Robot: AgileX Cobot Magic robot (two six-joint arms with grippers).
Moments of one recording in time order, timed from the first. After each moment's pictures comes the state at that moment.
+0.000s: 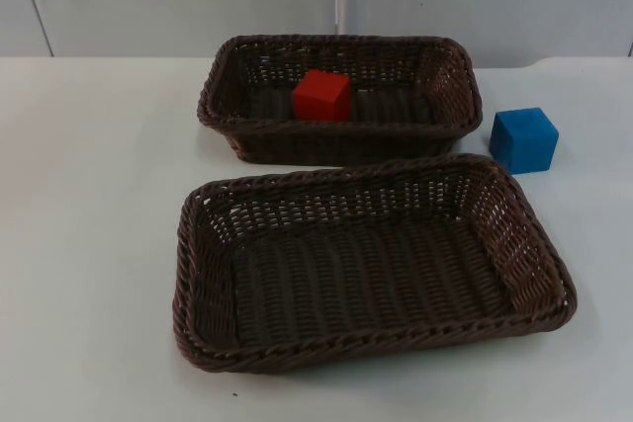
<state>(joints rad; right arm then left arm) 0.03 0.00 -0.52 -0.08 1.09 0.03 -0.28 1.26 -1.18 -0.38 0.48 0.33</state>
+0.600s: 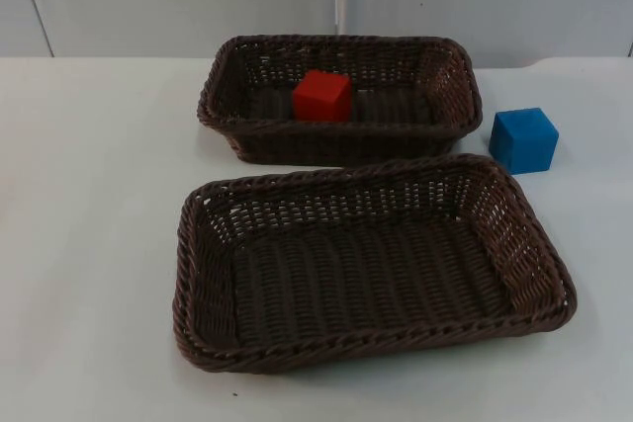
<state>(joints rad) 0.03 0.00 -0.52 -0.08 1.09 0.03 -0.28 0.81 -0.81 -0.37 0.53 0.33</state>
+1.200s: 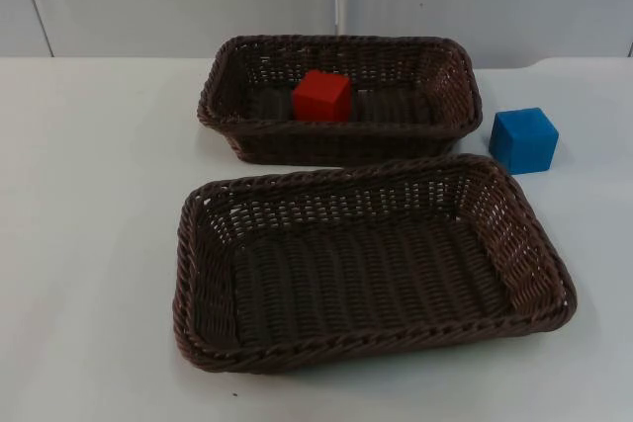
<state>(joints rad) 0.03 0.00 -0.52 -0.08 1.09 0.03 -0.28 0.51 -0.63 -0.28 0.70 0.29</state>
